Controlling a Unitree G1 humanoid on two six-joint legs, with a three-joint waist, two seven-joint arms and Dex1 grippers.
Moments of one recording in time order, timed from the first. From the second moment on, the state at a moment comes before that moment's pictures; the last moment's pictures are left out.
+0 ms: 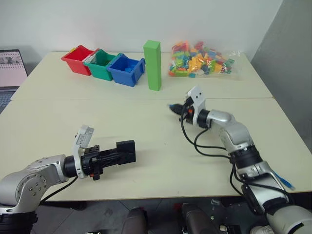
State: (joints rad) left arm -0.02 0.82 0.29 -0.27 -0.96 0.89 -1.07; right arm -0.84 -0.28 0.20 0.43 0.24 0.34 0.56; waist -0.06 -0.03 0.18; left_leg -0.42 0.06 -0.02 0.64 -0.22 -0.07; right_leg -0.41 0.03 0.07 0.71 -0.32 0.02
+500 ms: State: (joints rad) left arm -0.04 0.76 0.28 -0.28 -0.90 0.84 -0.98; right arm -1.08 -0.23 0.11 1.07 0.06 0.12 0.37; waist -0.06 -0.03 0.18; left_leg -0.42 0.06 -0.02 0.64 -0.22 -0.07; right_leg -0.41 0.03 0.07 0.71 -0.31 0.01
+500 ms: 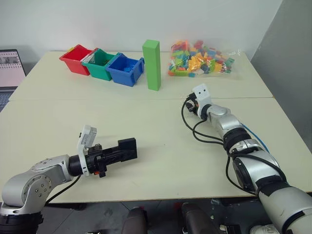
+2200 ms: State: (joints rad) left arm -0.04 0.65 0.25 -0.01 -0.26 0.27 -0.60; right arm -0.49 -0.44 0.16 -0.34 0.31 0.74 0.69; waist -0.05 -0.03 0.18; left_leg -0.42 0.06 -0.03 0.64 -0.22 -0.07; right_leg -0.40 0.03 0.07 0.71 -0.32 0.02
